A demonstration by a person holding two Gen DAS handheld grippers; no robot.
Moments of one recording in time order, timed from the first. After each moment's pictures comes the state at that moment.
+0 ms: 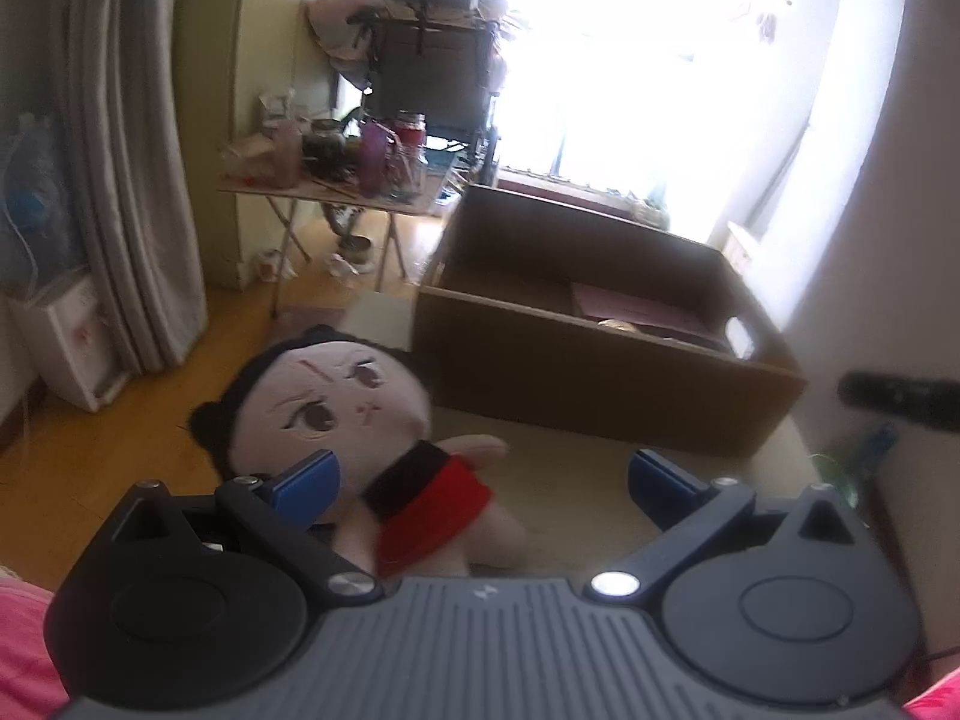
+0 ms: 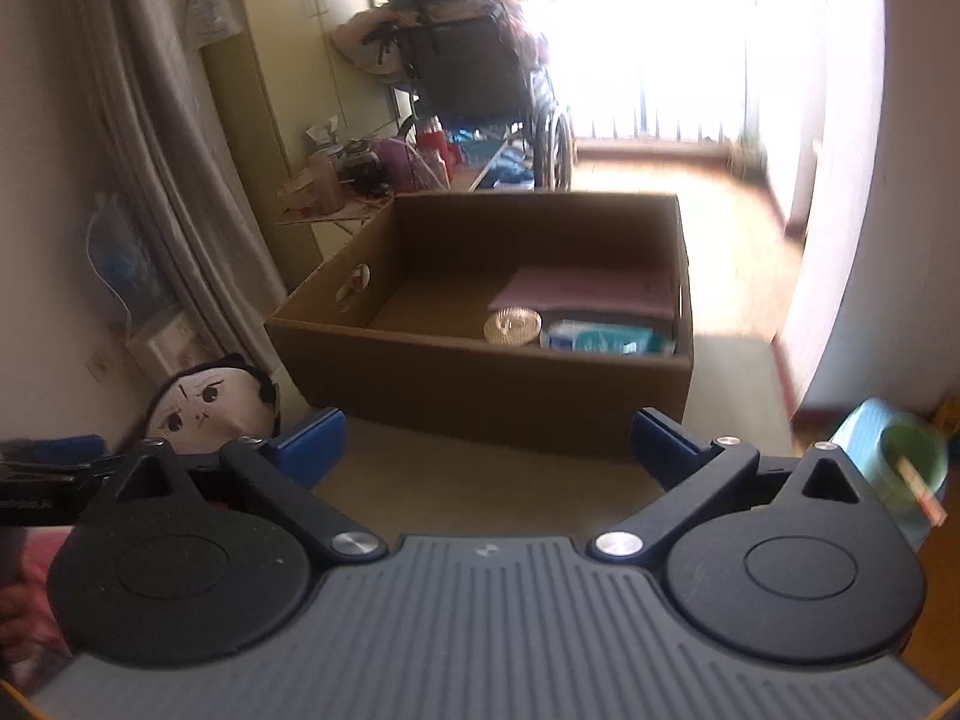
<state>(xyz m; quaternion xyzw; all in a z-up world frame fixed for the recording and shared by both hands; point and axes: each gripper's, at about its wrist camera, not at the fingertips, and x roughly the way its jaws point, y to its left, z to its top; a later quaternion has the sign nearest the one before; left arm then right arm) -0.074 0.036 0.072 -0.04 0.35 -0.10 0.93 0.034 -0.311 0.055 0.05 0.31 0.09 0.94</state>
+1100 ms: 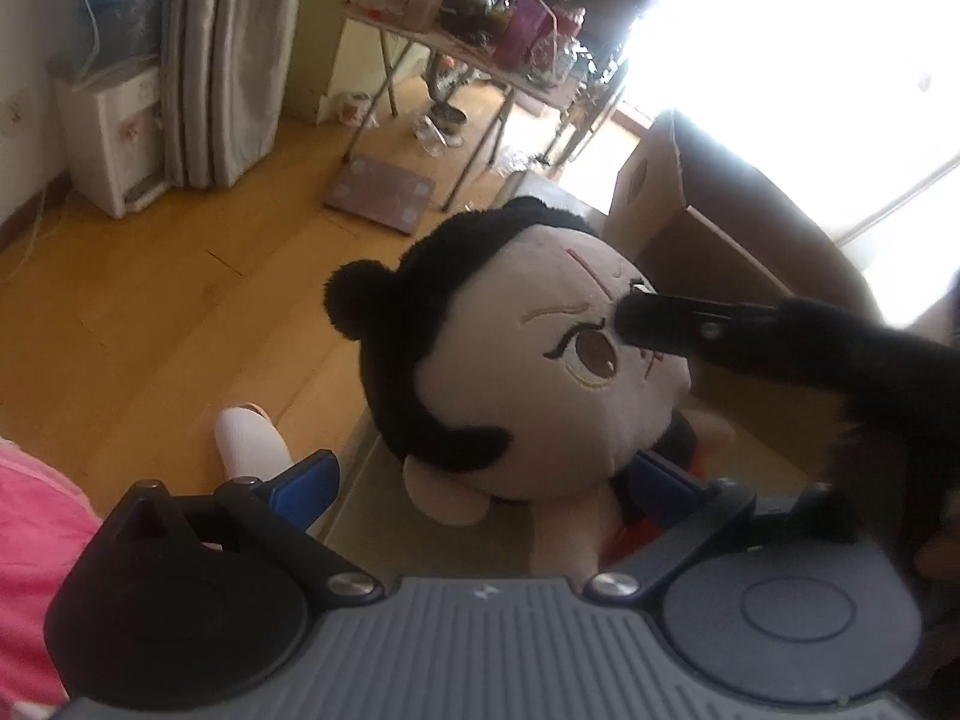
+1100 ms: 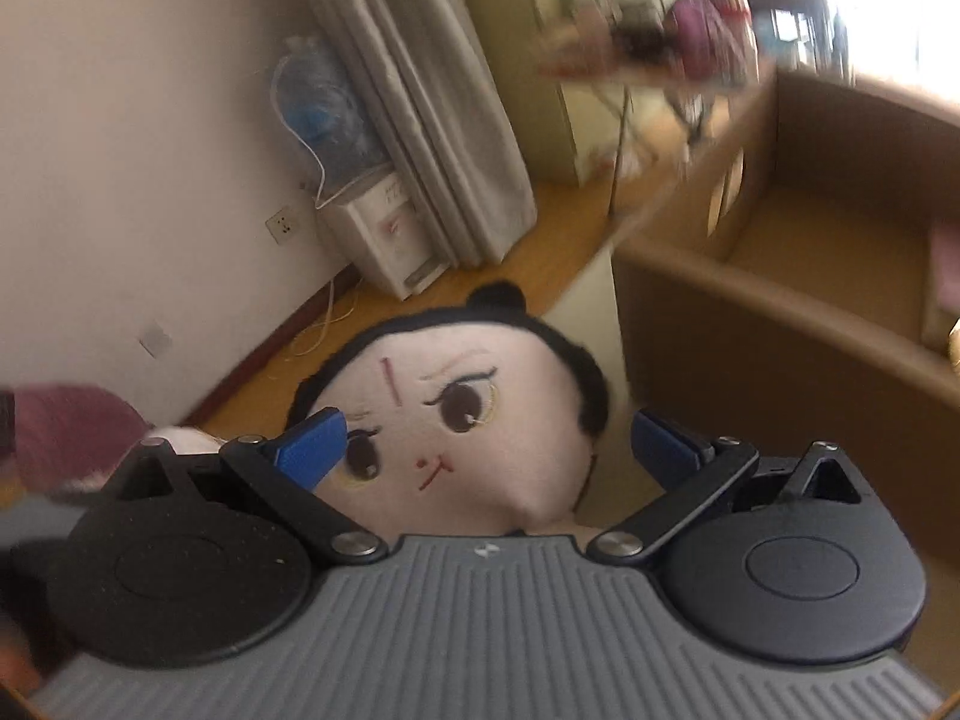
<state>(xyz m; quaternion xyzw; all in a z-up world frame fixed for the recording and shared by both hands) 0.001 0.154 -0.023 -0.18 0.47 -0.05 0.86 0.184 -0.091 -0.026 0.05 0.43 0.34 0.84</state>
